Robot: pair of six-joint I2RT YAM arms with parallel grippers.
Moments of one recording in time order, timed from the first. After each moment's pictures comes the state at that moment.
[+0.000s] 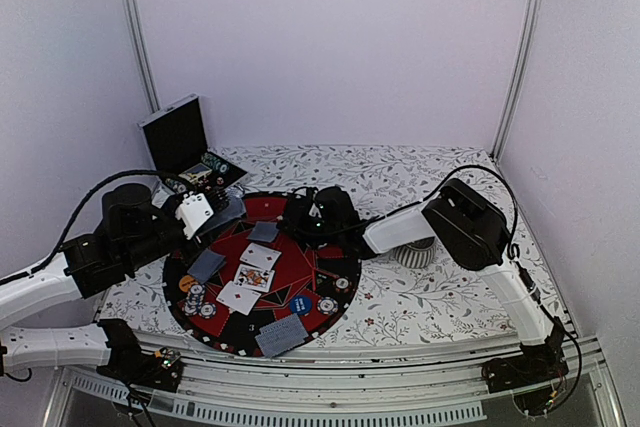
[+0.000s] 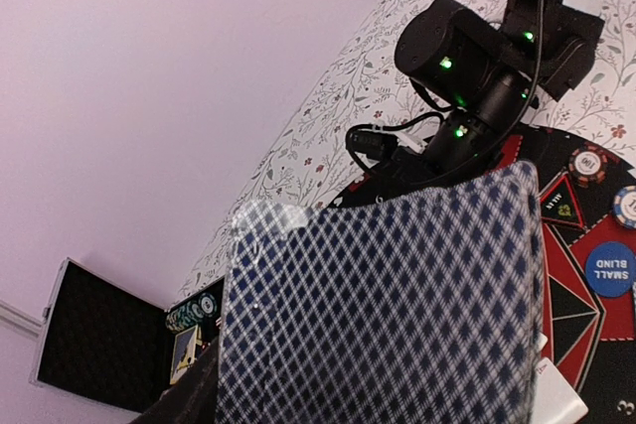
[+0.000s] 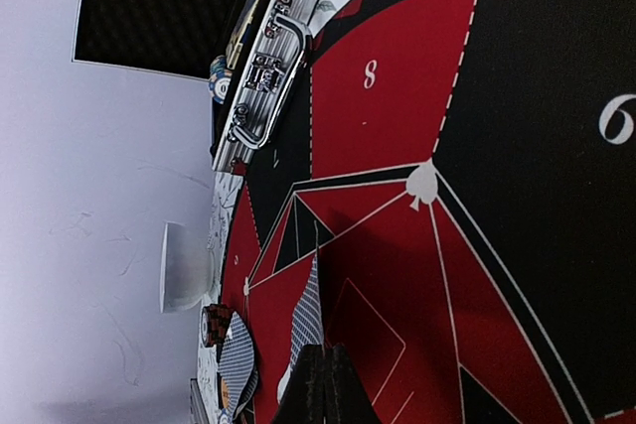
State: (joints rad) left arm -0.76 0.76 0.57 -0.11 -0.19 0.62; right arm 0.88 2.48 1.61 0.53 -0.21 1.13
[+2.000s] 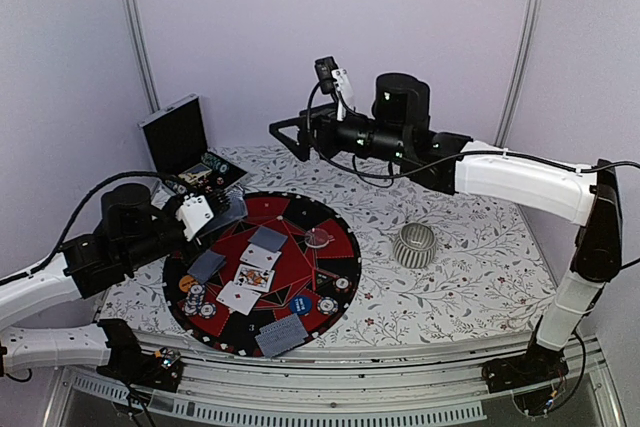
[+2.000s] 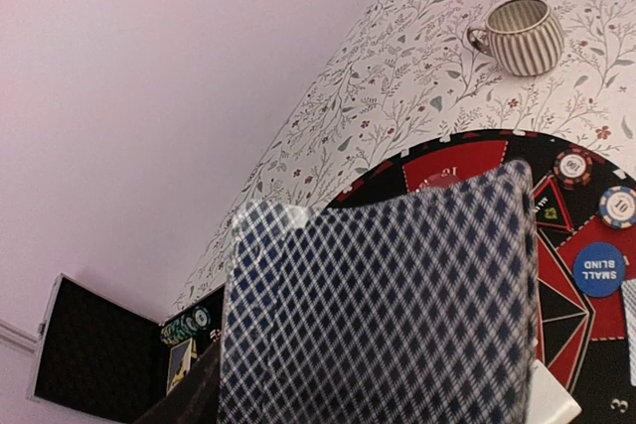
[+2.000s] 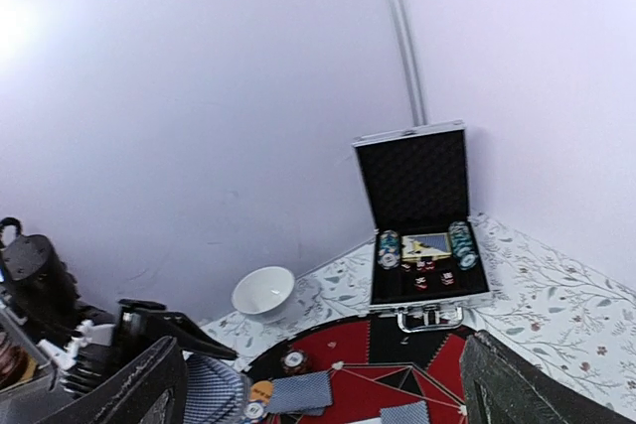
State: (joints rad) left arm -0.76 0.76 0.57 -0.11 -0.14 0.63; right arm 0.92 1.74 1.51 0.23 -0.18 0.25
